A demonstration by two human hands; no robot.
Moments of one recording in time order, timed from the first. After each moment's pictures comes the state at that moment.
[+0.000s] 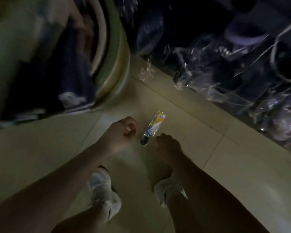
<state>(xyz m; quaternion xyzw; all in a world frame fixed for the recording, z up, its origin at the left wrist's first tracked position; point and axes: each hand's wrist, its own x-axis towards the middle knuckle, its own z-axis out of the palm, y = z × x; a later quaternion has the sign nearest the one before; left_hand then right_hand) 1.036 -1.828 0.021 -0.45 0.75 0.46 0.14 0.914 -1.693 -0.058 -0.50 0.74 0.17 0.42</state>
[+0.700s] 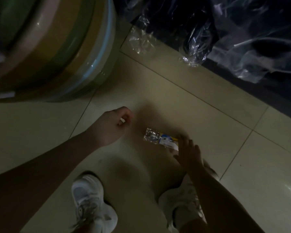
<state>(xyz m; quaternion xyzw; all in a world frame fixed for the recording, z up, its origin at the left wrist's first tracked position) 1.040 -1.824 -0.100 -0.42 0.75 0.48 0.16 0.897 -1.594 -0.234 -0.47 0.77 0.23 0.36</state>
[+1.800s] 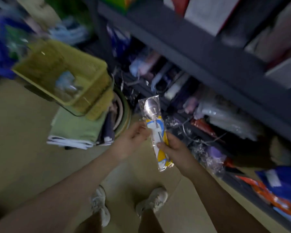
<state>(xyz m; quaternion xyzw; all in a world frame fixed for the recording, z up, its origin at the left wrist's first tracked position) 0.964 -1.827 0.406 -0.43 0.58 0.68 -0.14 0.828 -1.732 0.395 -0.28 0.66 -0.41 0.56</state>
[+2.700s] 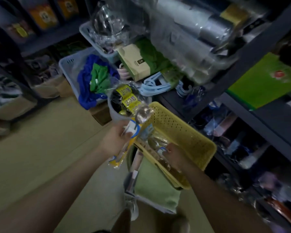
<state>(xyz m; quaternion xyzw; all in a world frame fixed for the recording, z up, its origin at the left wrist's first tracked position) 1.220 -2.160 0.454 -0.57 0.63 0.51 -0.15 1.022 -2.084 0.366 -0.44 0.76 -0.04 0.47</state>
